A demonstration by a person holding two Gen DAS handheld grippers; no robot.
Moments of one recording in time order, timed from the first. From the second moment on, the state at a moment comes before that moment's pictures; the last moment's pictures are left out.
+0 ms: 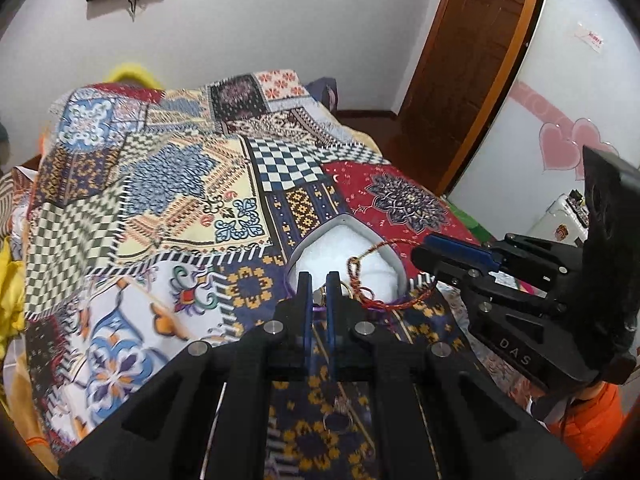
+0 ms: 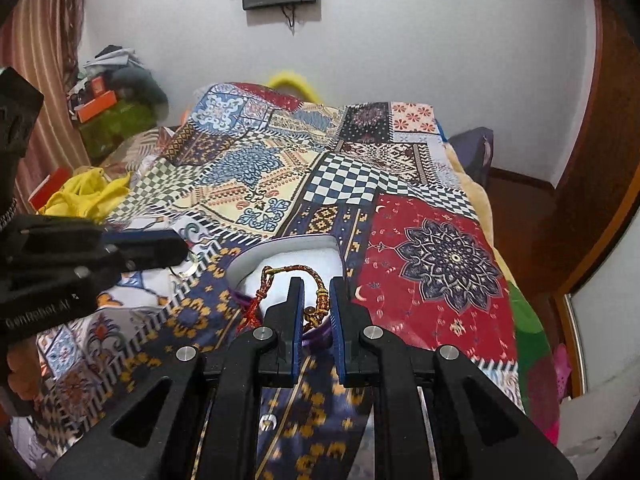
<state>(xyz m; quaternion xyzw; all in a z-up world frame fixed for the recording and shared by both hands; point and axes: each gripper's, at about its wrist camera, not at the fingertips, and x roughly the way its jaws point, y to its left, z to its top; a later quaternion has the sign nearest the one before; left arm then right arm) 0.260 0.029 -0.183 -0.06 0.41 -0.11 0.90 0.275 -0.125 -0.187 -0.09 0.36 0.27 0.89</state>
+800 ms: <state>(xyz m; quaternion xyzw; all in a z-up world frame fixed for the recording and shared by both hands) 0.319 0.018 -0.215 -0.05 0.45 -0.13 0.88 0.308 -0.120 -0.200 -0.10 0.40 0.30 0.86</state>
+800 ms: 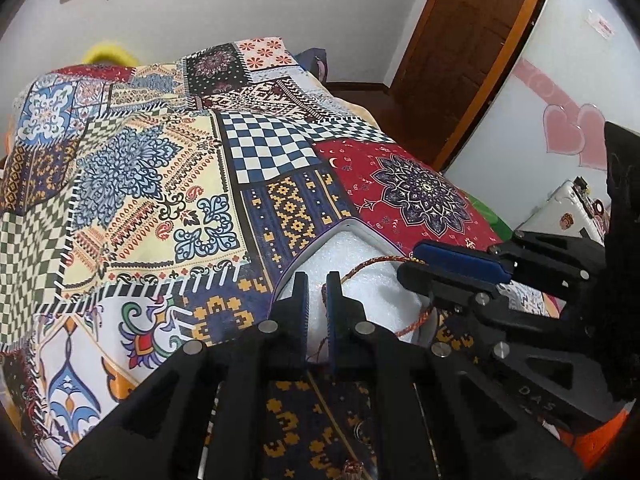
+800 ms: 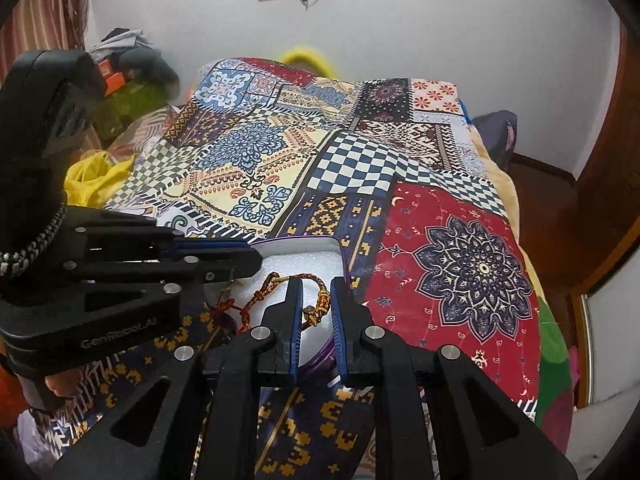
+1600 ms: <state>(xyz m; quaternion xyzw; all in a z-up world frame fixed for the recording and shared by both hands) 0.237 0.028 -0.169 -0.03 0.43 -0.11 0.89 0.251 -0.150 -0.155 -0.08 0.35 0.28 0.89</state>
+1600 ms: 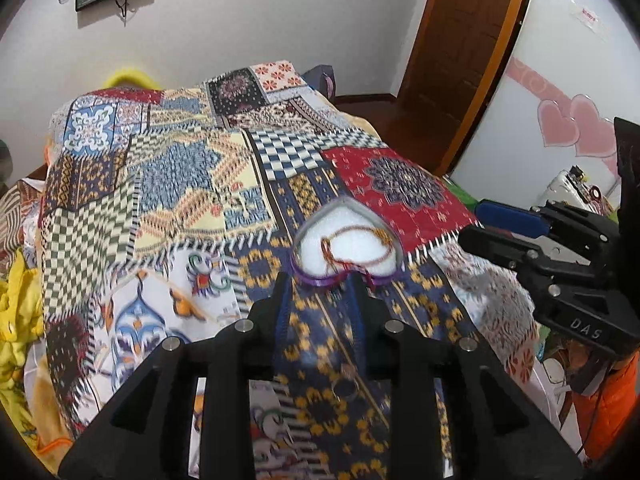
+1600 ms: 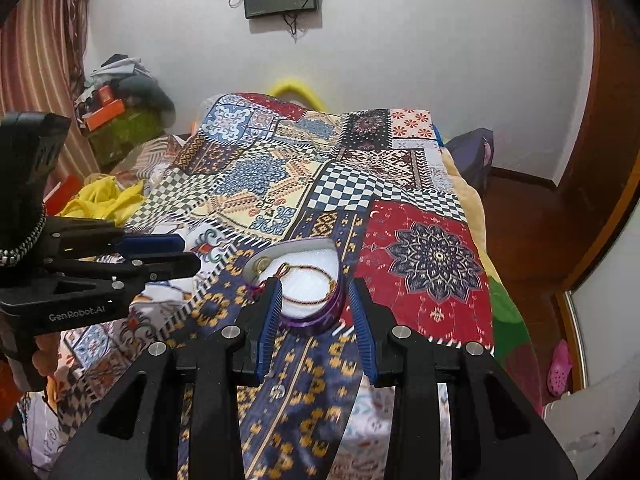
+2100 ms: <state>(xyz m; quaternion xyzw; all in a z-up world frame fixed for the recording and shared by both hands) 0.192 0.018 -0.212 -0.02 0.49 -0.12 0.86 0.218 -0.163 -0.189 -0.08 0.40 0.28 0.87</state>
